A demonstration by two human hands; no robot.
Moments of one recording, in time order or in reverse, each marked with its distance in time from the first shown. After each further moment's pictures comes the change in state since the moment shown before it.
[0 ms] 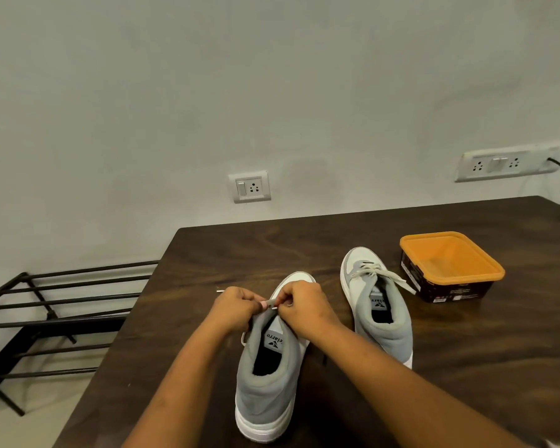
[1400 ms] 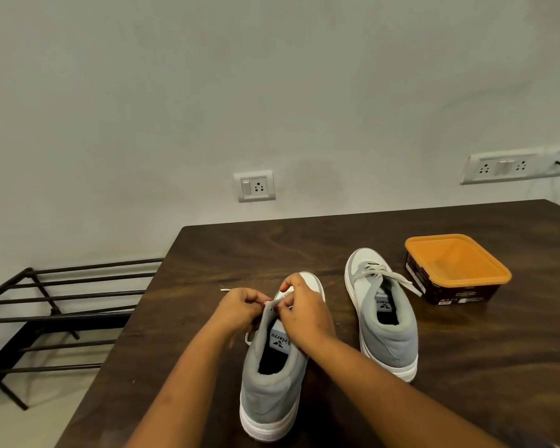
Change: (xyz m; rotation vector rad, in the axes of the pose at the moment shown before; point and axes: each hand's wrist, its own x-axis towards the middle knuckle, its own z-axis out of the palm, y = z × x) left_hand -0.001 -0.005 0.001 -0.164 -0.059 0.042; right_hand -0.012 -0.006 0.018 0.043 0.143 0.029
